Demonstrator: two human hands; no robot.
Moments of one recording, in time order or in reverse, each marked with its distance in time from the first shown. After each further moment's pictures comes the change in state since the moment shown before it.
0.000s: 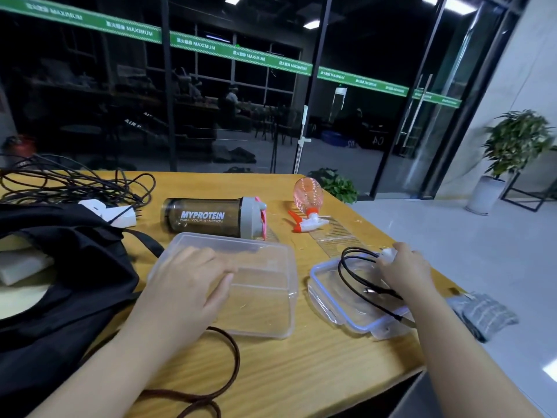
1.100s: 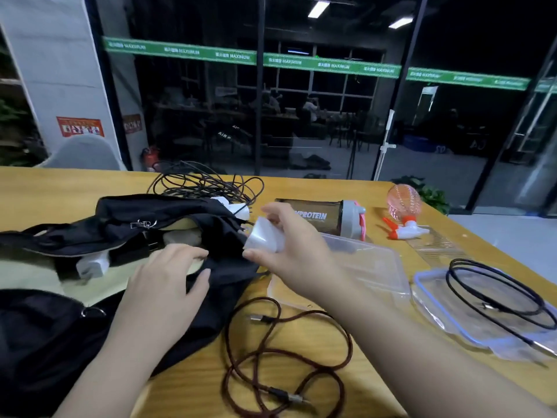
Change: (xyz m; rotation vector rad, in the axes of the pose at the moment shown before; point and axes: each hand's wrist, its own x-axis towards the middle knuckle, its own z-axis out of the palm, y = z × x) left_hand -0.096 -0.059 -0.106 0.208 0.136 -0.505; right_hand -0.217 -0.245 -0.011 0.637 -0.331 -1.022
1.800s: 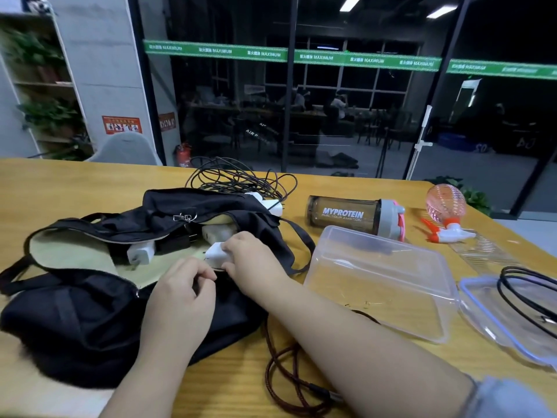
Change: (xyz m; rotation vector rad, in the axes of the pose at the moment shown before) left_hand -0.024 -0.018 0.005 -0.284 0.200 -0.346; right_hand 0.044 -0.015 0.118 -0.214 -0.308 -0.032
